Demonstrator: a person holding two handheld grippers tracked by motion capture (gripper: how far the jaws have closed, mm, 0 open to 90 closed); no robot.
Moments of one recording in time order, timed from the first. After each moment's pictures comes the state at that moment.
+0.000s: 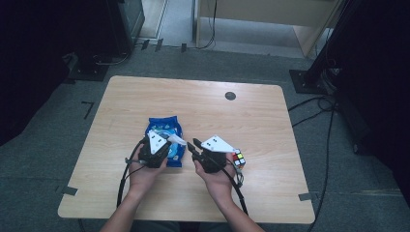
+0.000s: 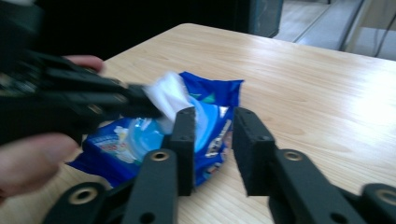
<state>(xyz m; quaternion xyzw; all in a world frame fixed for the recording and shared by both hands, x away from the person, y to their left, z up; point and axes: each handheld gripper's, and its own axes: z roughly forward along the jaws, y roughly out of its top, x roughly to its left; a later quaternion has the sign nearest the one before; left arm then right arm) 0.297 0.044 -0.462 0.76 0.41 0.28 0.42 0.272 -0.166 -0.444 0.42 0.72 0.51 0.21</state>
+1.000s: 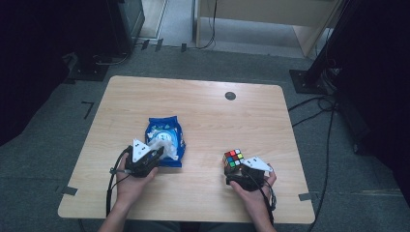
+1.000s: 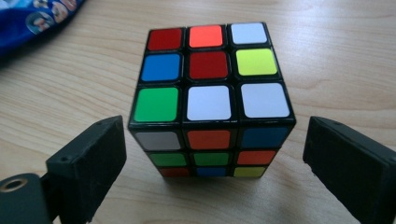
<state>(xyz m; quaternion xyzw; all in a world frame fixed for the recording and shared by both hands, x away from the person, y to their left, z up) 0.274 0.077 -0.474 0.75 0.45 0.24 0.42 0.239 -0.276 -0.517 0.56 0.70 0.38 0.22</state>
